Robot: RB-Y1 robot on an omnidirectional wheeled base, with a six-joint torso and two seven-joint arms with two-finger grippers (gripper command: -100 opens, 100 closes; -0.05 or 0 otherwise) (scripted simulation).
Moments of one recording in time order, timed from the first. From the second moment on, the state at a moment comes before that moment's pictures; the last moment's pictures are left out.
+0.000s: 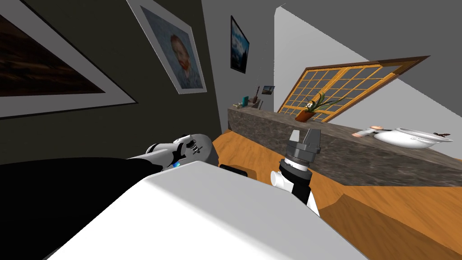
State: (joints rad) left arm -0.43 0.68 0.44 -0.33 0.48 1.05 0.40; right arm 0.47 -0.03 -0.03 -2.25 0.08 -0.65 0.13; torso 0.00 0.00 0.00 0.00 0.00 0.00
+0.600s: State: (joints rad) left arm -0.42 0.65 0.44 -0.35 0.48 1.04 0.41; right arm 0.47 -0.03 -0.03 -2.25 0.08 -0.65 0.13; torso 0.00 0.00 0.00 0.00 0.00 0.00
